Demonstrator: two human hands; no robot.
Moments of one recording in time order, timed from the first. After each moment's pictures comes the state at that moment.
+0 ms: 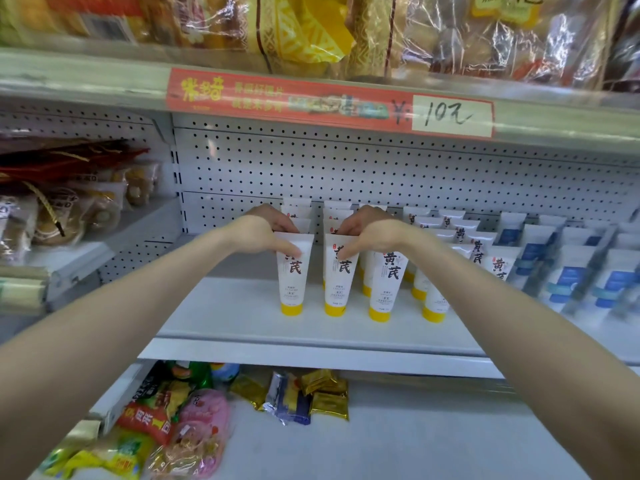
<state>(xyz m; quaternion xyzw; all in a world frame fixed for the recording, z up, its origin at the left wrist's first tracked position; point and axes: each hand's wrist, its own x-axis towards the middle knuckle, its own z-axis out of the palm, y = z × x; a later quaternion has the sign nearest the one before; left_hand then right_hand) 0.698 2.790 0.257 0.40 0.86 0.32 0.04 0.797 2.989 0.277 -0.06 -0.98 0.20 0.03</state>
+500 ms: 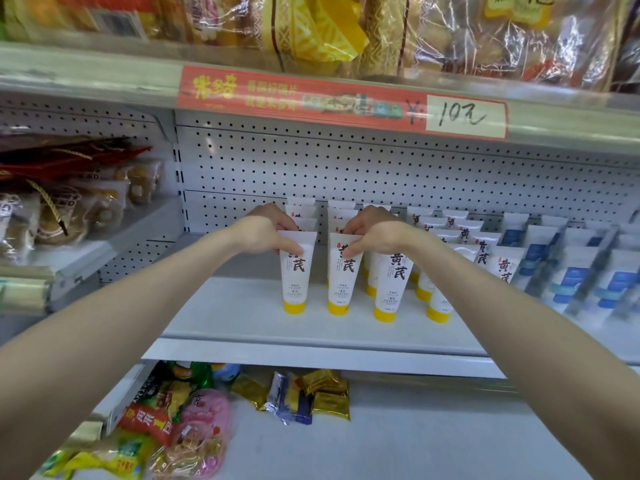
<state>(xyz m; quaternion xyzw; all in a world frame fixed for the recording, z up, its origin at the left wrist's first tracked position) 0.694 2.788 0.256 0.40 0.86 0.31 0.04 0.795 2.982 0.276 -0.09 -0.97 0.20 0.04</state>
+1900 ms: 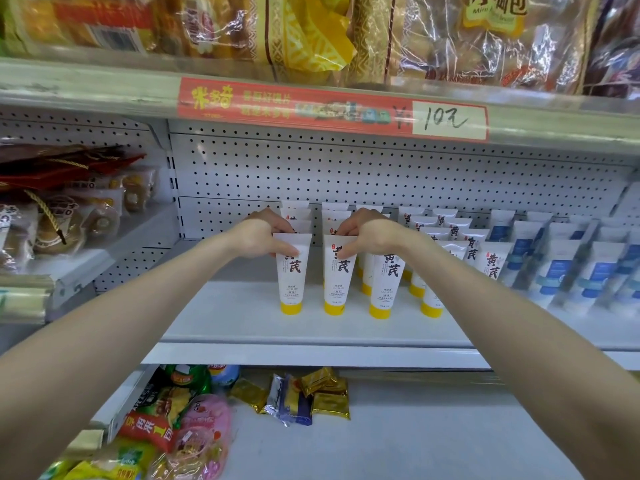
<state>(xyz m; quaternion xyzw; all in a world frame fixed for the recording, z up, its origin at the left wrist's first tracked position) 0.695 2.784 0.254 0.40 0.86 0.30 0.04 0.801 2.977 0.275 -0.08 -0.98 0.19 0.04</state>
